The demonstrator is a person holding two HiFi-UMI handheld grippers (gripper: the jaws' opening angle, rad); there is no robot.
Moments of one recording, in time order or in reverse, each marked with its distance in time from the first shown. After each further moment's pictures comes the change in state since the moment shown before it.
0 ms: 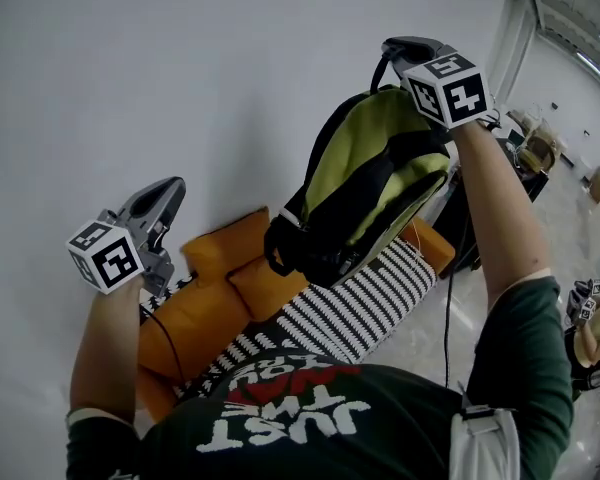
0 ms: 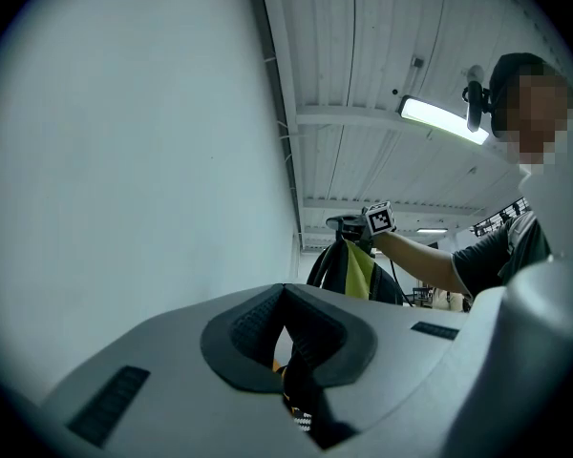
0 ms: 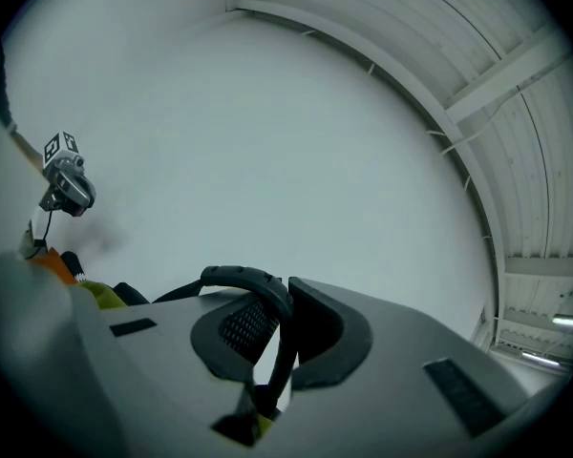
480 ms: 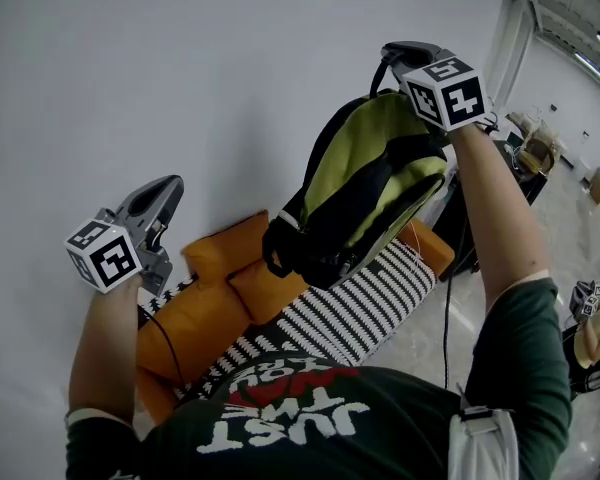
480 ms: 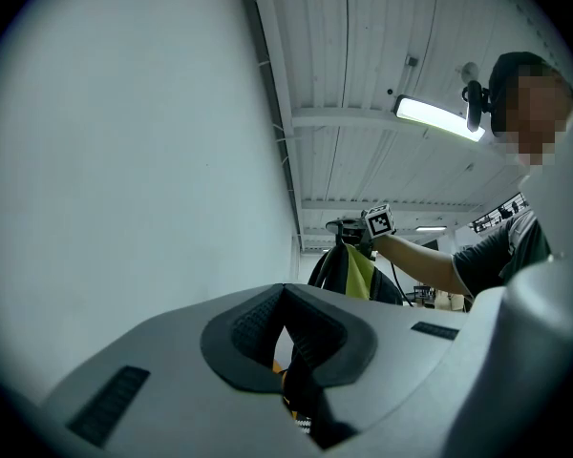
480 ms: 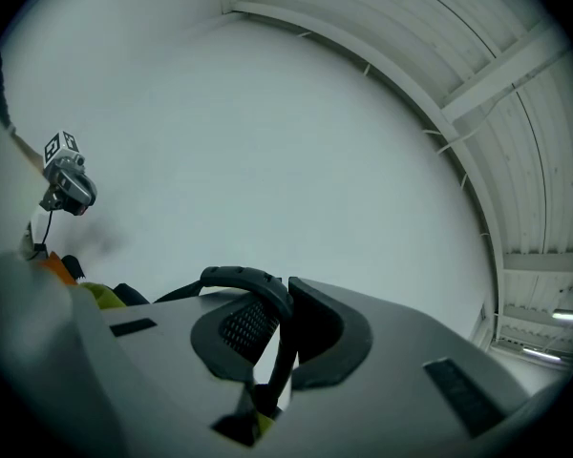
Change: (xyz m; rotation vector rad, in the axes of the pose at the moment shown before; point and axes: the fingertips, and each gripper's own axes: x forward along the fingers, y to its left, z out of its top) left arm 0.000 -0.002 0.004 0.022 -0.015 0.000; right arm -0.004 0.001 -0.007 0.015 -0.003 -0.005
